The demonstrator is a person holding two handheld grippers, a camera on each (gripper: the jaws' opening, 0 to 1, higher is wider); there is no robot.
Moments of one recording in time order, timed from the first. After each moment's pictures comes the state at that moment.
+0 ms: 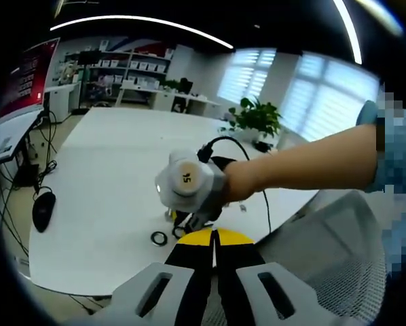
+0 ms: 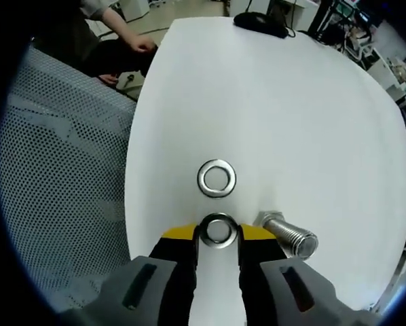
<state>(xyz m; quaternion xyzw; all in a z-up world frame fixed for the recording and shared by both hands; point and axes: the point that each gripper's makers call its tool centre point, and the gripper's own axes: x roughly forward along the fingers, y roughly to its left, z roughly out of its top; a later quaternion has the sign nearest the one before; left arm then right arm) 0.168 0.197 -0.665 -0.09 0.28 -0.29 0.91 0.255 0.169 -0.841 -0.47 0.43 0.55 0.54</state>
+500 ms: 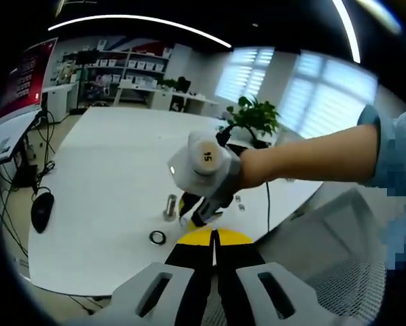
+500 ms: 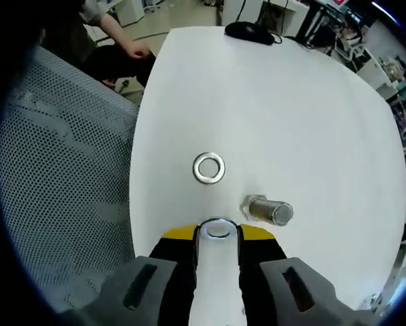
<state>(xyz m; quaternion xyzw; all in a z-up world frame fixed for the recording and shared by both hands) 0.167 0.195 -0.665 -0.09 0.28 -0.30 0.91 0.271 0.152 -0.810 -0.46 0.42 0.53 0.57</state>
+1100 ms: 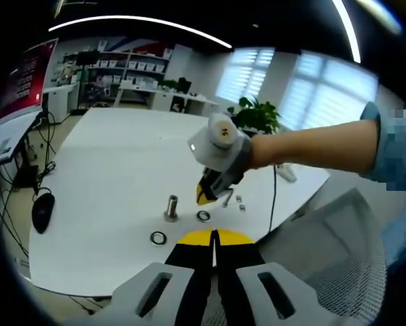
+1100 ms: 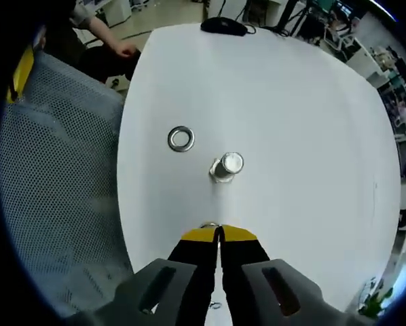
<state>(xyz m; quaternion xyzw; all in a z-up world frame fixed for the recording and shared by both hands) 0.168 0.196 -0.665 -0.09 0.28 -0.30 0.91 0.300 0.102 -0.799 -0.46 0.46 0.50 0.58</state>
